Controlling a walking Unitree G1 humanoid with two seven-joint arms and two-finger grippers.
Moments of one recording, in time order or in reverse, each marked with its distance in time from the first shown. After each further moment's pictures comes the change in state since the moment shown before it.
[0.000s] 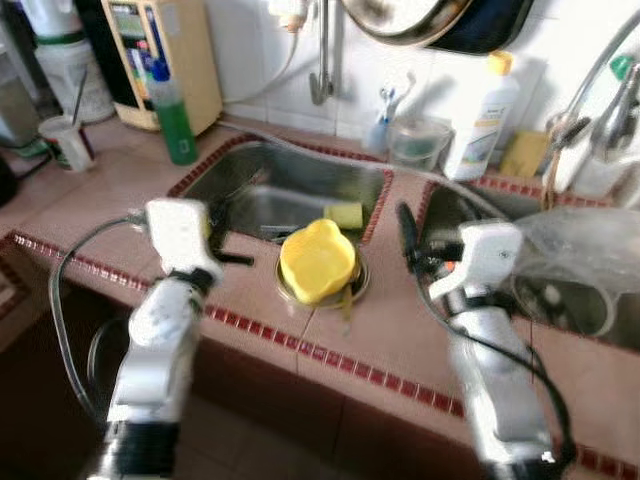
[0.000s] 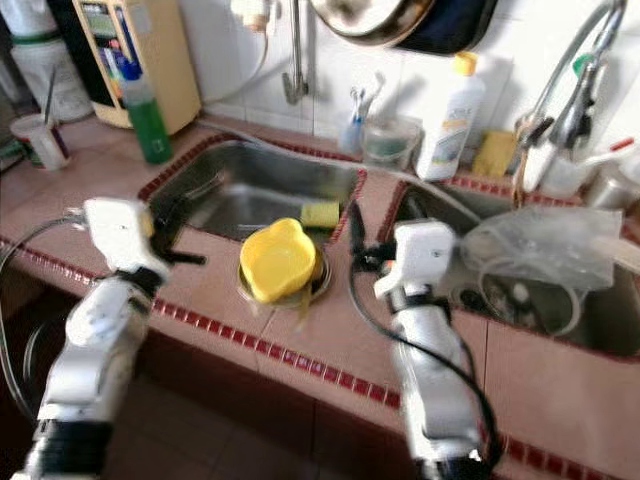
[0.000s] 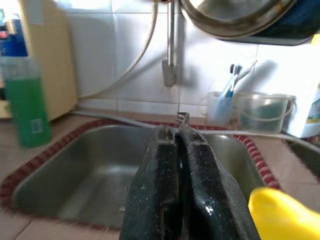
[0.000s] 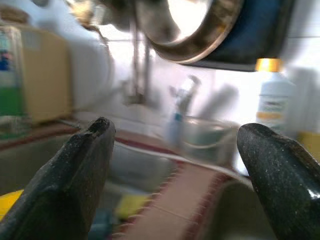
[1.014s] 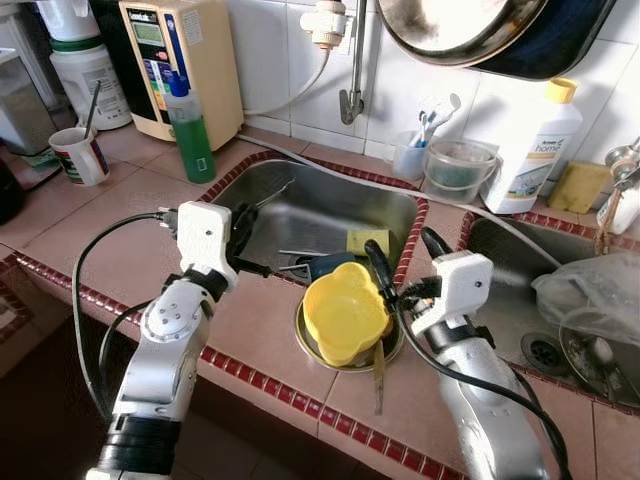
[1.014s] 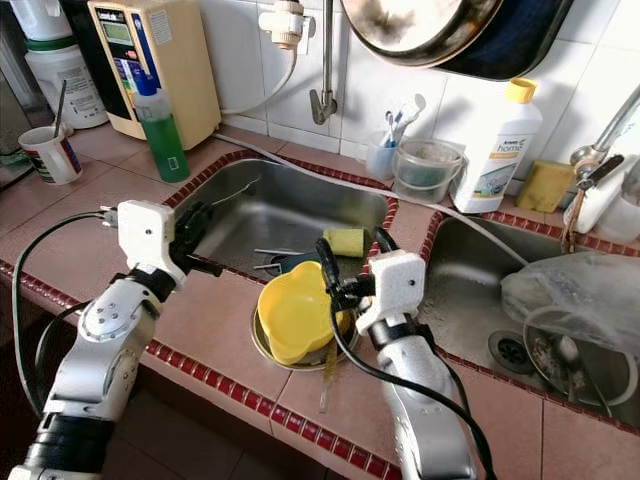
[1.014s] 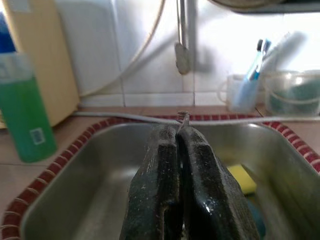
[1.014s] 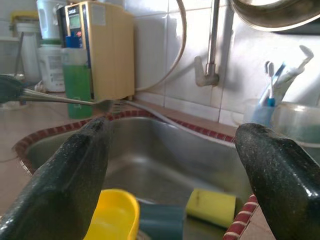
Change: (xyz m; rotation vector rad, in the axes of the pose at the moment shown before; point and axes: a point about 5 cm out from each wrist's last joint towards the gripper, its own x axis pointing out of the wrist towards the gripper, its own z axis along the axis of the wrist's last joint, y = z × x) left arm 0.007 -0.004 -0.010 0.081 0.058 -0.134; right arm -0.030 0.033 -0.007 0.093 0.097 0.214
